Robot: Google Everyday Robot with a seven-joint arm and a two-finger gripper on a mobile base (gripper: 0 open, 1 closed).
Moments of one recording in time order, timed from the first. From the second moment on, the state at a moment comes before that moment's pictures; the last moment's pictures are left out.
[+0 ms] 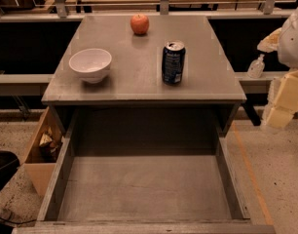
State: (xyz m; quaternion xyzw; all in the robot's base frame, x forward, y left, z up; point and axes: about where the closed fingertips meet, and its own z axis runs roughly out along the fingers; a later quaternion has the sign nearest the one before) arm 0.438 -0.217 0.976 -0.60 0.78 -0.03 0.16
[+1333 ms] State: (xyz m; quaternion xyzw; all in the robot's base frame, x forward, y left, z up) arm 0.329 -0.245 0.936 -0.63 0.76 -0.06 0.13
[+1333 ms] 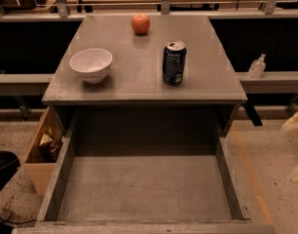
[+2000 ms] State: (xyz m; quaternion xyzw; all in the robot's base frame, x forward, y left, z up) arm 0.266 -0.238 0.882 -0.64 0.76 -0.02 0.13
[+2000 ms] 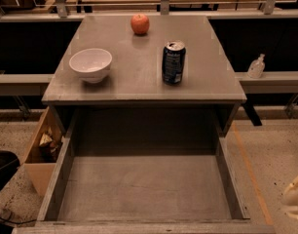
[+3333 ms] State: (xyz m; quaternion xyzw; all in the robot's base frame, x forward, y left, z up) arm 0.209 -0.199 0.813 -0.68 0.72 -0.05 0.10
